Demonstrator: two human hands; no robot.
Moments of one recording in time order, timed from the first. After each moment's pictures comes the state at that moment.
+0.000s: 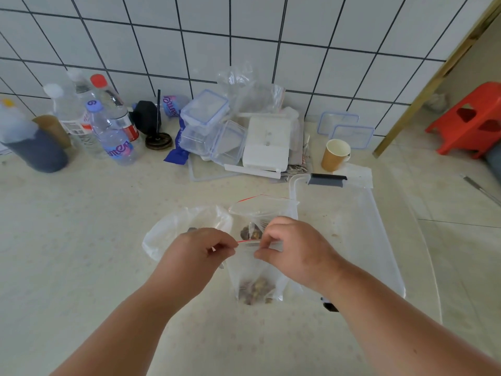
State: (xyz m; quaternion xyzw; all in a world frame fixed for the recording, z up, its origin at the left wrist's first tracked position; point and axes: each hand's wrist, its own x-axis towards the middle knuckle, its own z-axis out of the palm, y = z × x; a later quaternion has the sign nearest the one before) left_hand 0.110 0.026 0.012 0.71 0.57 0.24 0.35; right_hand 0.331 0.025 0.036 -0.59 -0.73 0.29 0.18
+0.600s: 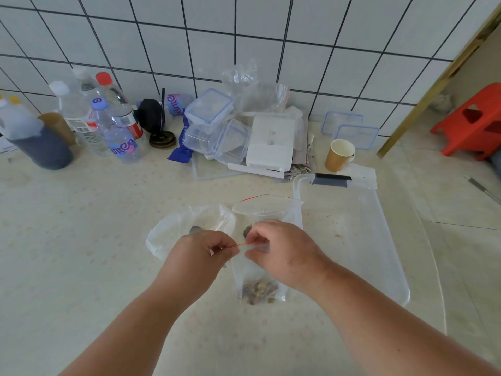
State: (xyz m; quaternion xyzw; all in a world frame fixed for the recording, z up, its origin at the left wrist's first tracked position) left_hand 0.114 0.024 0.006 0.65 0.61 0.25 0.38; right_hand 0.310 0.031 0.026 -0.59 -0.74 0.29 0.15
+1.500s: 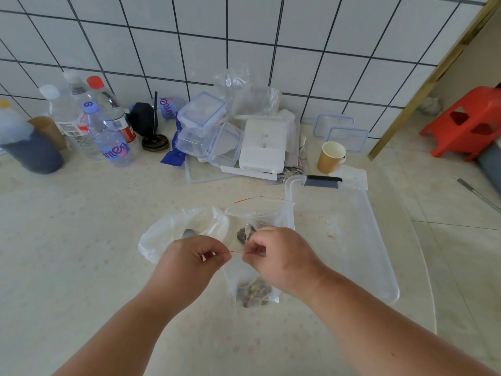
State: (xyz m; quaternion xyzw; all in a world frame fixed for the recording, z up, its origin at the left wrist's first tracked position) left_hand 0.111 0.019 0.005 0.67 0.59 0.26 0.36; right_hand 0.313 0.022 0.025 -0.60 -0.74 0.27 0.17
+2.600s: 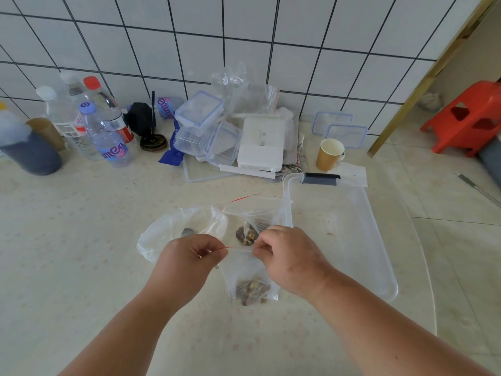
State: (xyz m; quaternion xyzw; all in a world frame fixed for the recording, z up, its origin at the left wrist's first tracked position) left_hand 0.116 0.020 0.010 0.62 0.62 0.26 0.40; right_hand 0.327 0.018 0.022 -0.60 -0.75 0.24 0.15
